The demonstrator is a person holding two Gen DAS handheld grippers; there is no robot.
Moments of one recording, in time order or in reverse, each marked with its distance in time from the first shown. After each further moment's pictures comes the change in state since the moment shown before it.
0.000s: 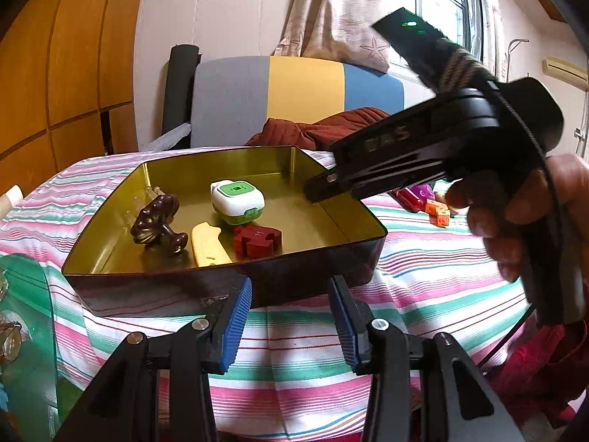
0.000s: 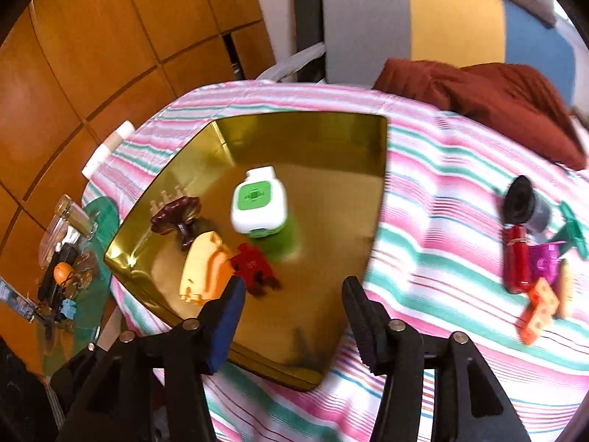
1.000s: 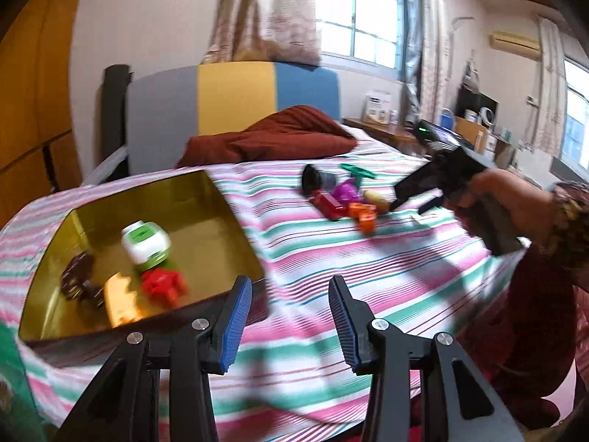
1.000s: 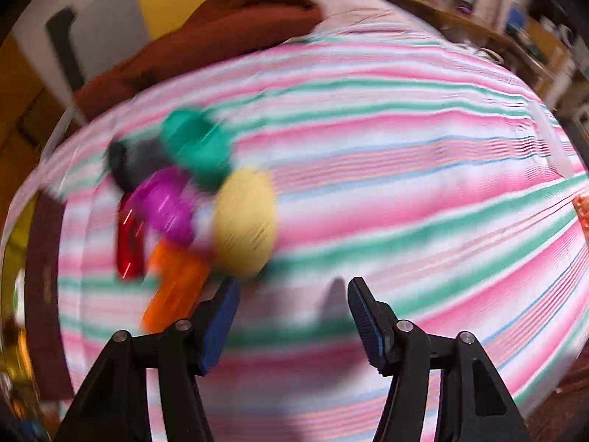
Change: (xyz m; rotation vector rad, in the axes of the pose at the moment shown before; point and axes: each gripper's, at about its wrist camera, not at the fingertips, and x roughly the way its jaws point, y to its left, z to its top) left arm 0.001 -0.076 0.036 0.166 0.014 -0.190; right arm -0.054 -0.287 -0.057 0.609 0.094 -0.445
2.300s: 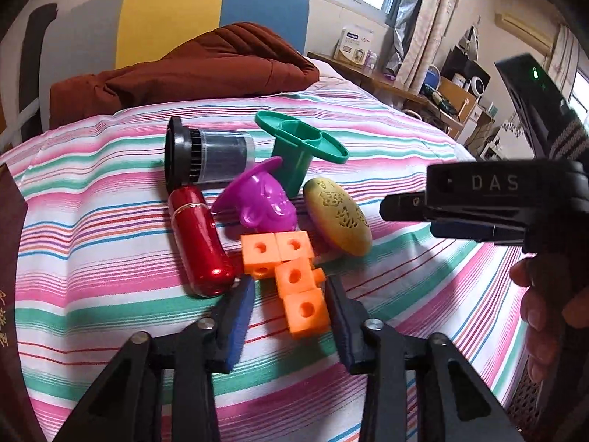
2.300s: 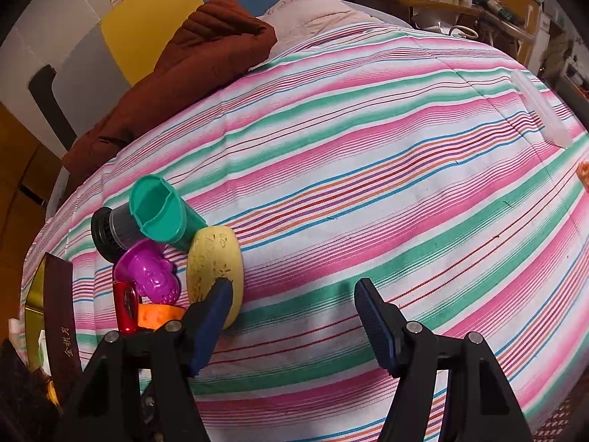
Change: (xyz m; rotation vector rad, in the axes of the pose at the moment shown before) left arm 0.233 -0.084 0.070 -0.076 0.277 -0.183; right arm 0.001 -0.032 0.014 0.150 -0.042 0.073
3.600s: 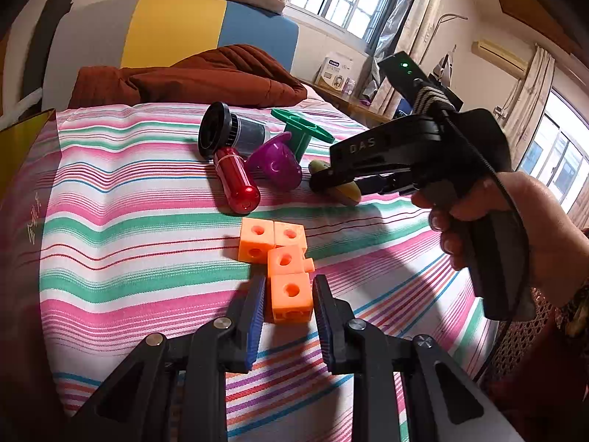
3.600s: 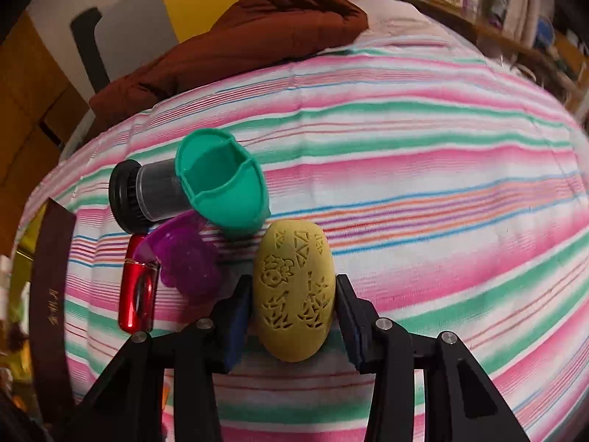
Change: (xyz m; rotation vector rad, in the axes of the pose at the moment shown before) left arm -0.052 0.041 -0.060 -0.012 -0.110 -0.123; right arm 0.031 0.048 0.000 -0.213 0.035 0.049
